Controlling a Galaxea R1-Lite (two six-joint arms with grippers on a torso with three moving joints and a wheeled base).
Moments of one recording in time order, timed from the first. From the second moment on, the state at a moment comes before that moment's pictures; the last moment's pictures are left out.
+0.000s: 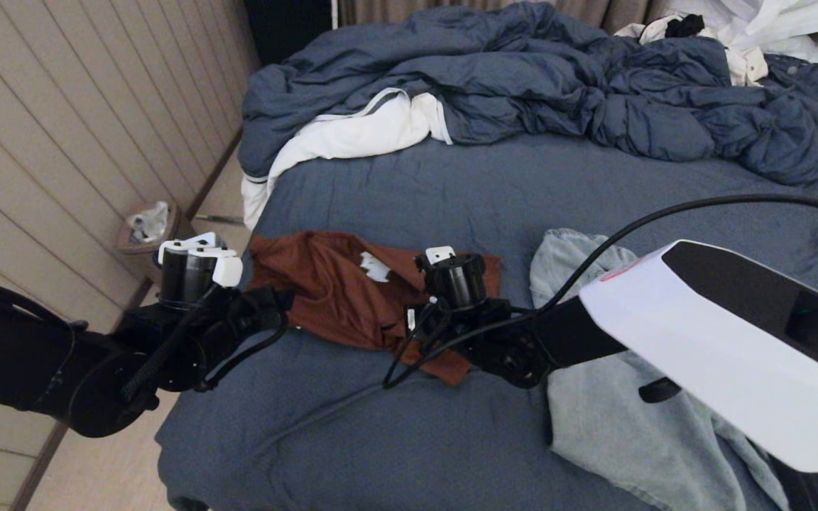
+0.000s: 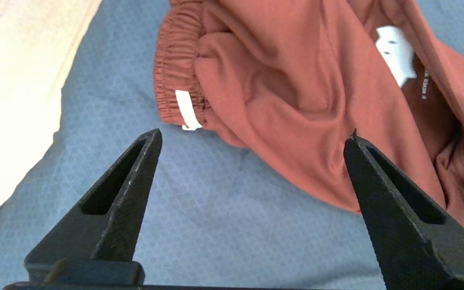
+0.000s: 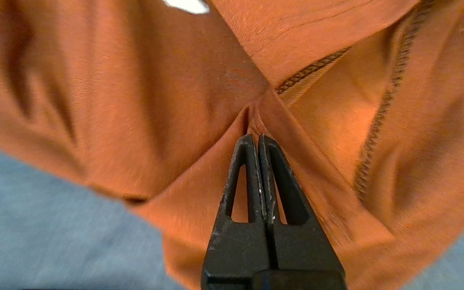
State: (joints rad) left arm -0.45 1.84 -0.77 -0.68 0.36 -0.47; right arm 0.63 2.29 -1.41 -0.48 -0.30 0.20
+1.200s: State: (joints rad) left arm -0.44 1.84 -0.73 -0.72 0.35 -0.48; right arm 0.56 2.55 -1.90 -0.49 -0.63 0.17
